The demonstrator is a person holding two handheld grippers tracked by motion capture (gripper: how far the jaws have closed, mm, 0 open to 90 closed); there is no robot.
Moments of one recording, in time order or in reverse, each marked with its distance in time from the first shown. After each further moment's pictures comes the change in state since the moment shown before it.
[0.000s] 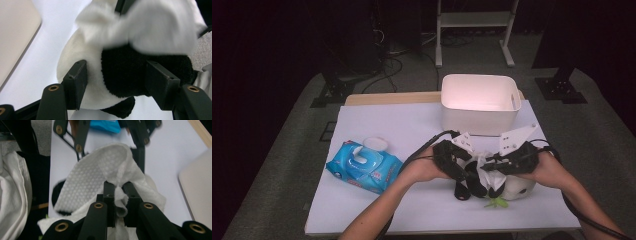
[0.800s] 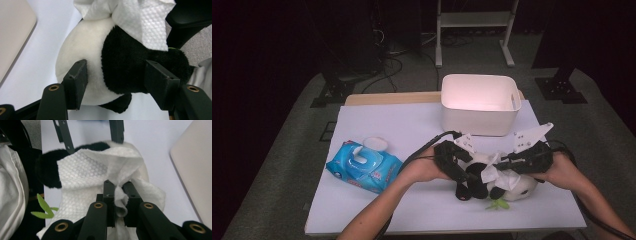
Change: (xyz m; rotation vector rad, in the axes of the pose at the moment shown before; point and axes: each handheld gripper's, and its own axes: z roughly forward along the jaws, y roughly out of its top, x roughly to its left) left arm -0.003 0.005 -0.002 0.031 -0.017 0.012; right arm -0.011 -0.035 -0.018 0.035 -0.028 0.096
